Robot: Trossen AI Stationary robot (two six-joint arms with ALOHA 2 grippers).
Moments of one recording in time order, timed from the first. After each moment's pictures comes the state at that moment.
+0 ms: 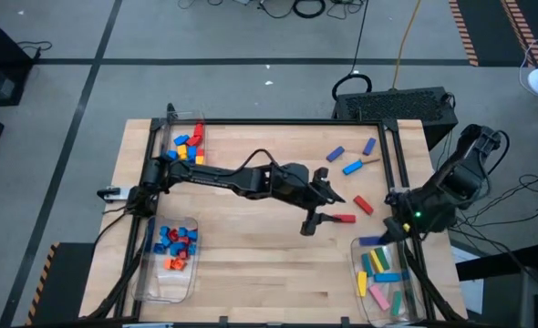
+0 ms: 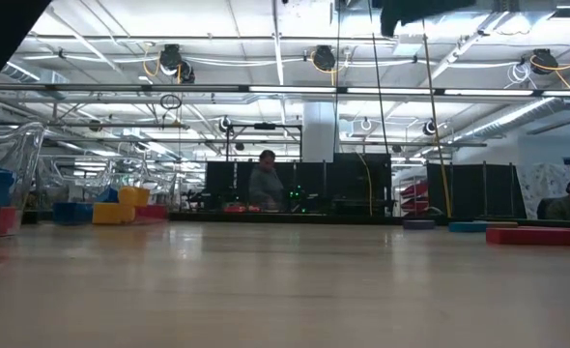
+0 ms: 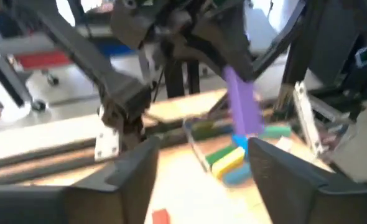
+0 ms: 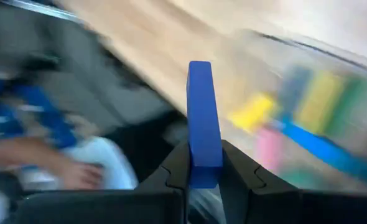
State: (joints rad) left arm -0.06 2.09 1.83 -0.01 0.21 0.14; right arm 0.83 0.75 0.96 -0.98 0.14 1.93
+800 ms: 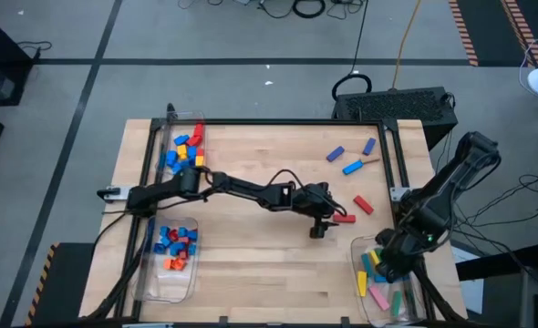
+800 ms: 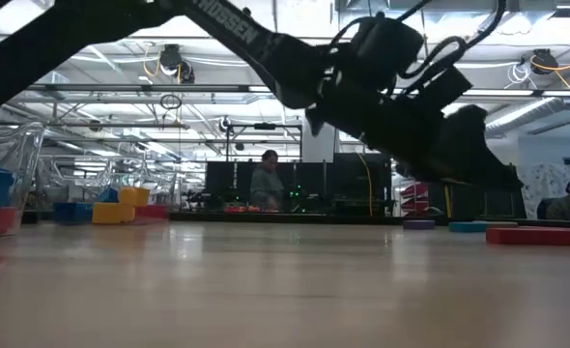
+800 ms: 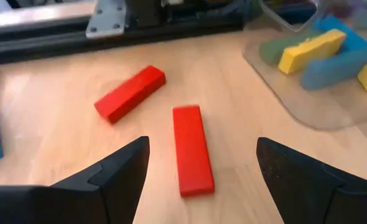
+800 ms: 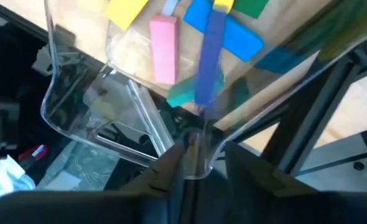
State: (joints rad) left arm -0.02 2.45 1.83 0.15 0.10 0.14; right arm 0.83 1.11 0.89 -0.98 -0.50 1.90
